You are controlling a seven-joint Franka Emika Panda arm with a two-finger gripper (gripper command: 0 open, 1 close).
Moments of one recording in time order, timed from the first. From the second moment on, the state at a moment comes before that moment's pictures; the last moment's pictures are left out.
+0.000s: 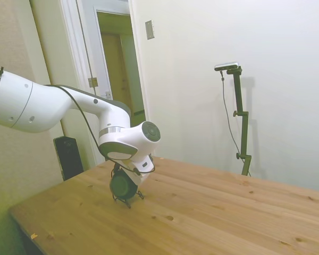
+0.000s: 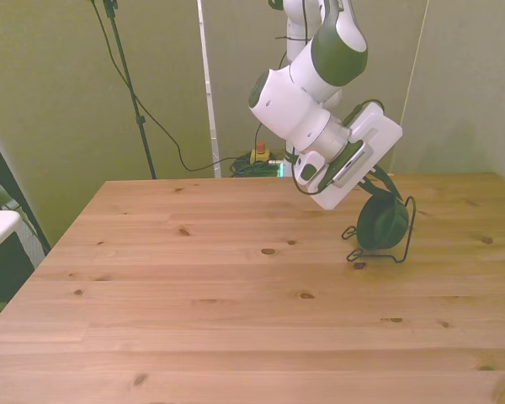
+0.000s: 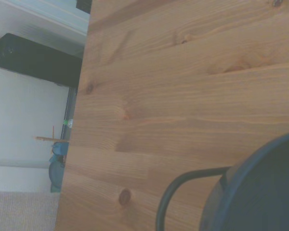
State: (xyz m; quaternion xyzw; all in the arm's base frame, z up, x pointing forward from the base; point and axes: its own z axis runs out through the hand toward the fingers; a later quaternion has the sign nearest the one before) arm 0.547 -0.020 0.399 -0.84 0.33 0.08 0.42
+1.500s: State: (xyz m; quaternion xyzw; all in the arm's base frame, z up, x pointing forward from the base) arm 0.547 -0.022 0.411 -0.86 0.33 0.07 0.39
